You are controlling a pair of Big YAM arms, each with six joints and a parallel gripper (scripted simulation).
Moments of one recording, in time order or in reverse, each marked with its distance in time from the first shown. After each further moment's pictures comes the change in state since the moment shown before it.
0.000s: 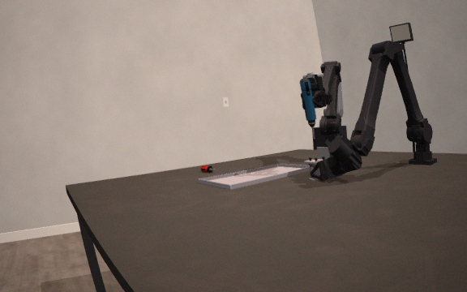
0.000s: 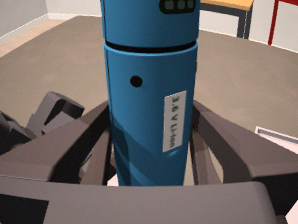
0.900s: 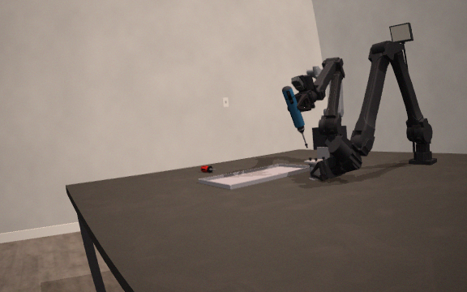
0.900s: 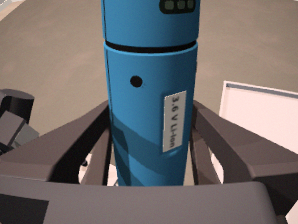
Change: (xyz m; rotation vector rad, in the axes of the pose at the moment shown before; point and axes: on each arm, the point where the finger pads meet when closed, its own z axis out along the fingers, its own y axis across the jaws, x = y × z) left arm 0.000 0.000 0.000 0.000 0.000 0.000; right arm 0.021 -0.058 0.020 0.151 0.173 0.110
